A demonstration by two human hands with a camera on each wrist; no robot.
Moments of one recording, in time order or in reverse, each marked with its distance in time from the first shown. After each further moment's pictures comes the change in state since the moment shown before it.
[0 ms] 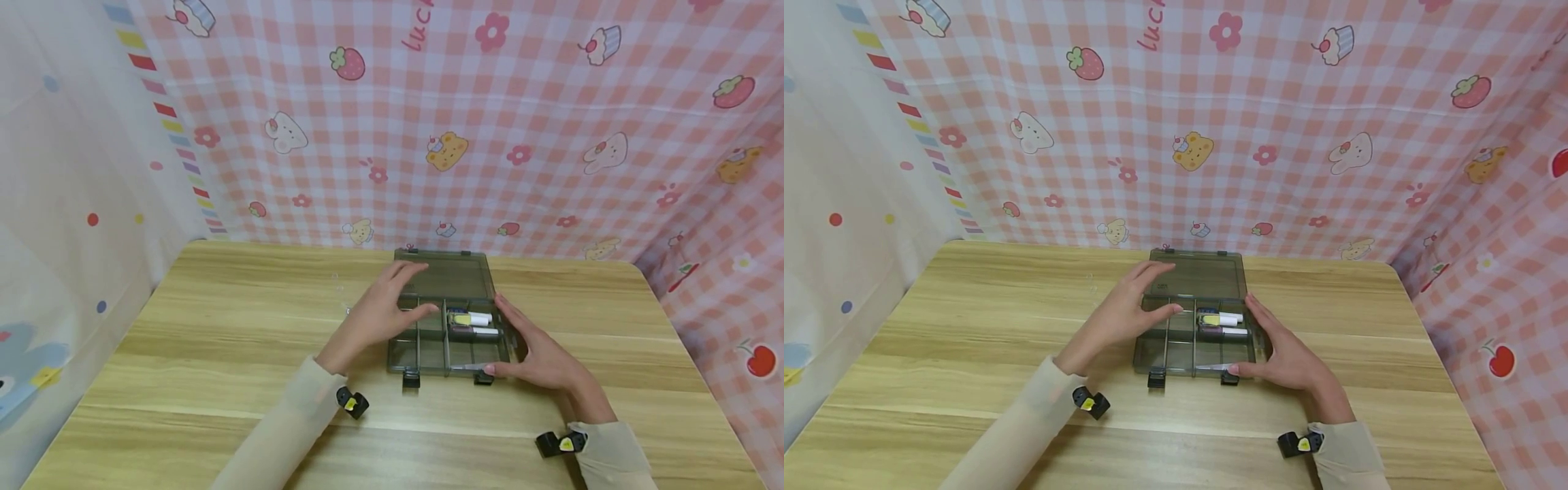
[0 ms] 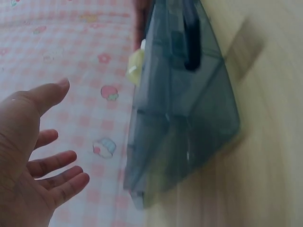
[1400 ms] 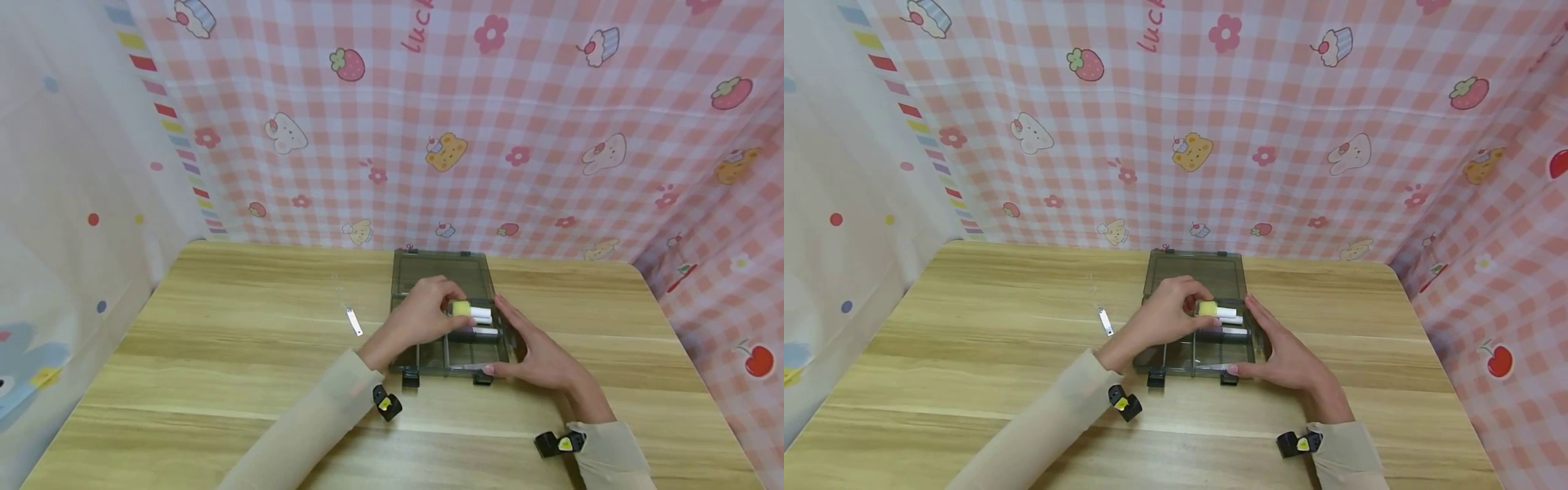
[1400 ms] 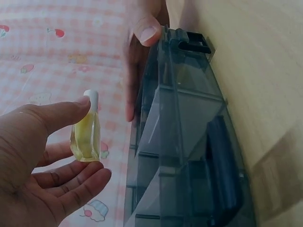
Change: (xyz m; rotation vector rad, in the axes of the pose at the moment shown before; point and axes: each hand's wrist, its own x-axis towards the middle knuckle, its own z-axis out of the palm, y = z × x) left_hand 0.028 0.040 0.035 -0.067 -0.126 0.017; right_hand -0.001 0.000 0.000 0.000 0.008 -0.013
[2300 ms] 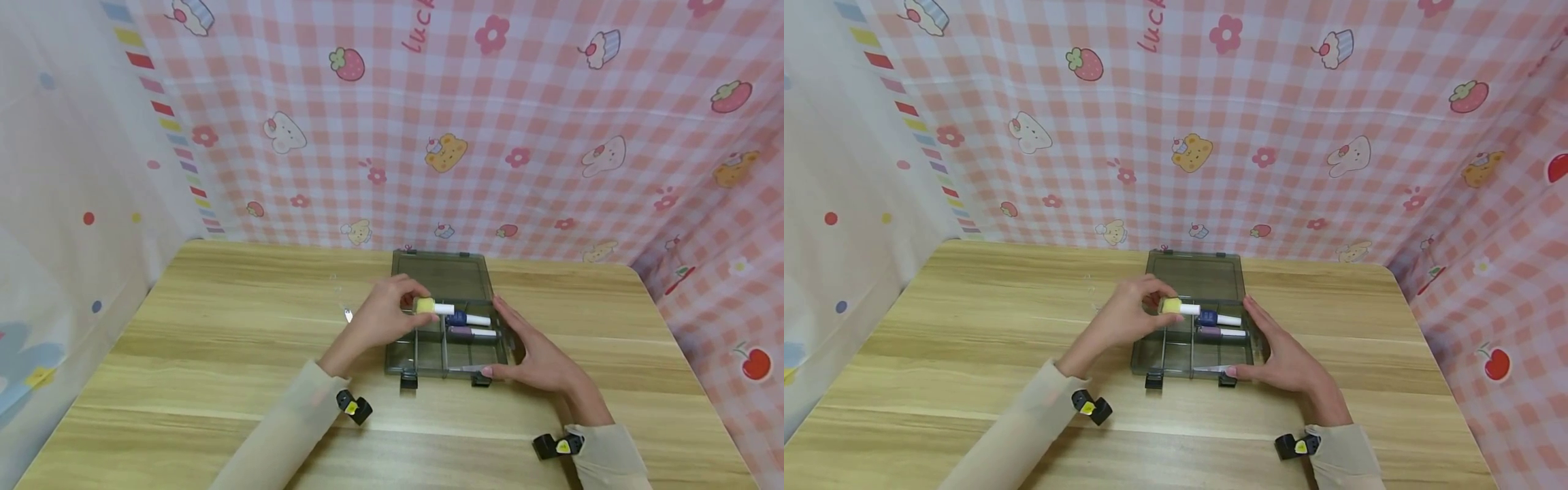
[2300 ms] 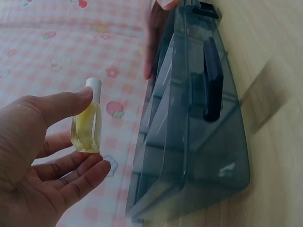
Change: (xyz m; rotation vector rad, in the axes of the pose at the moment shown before) left_hand -0.030 -0.031 -0.029 -0.069 0.085 -0.018; right_hand 0.001 0.004 0.001 -0.026 0.003 0.010
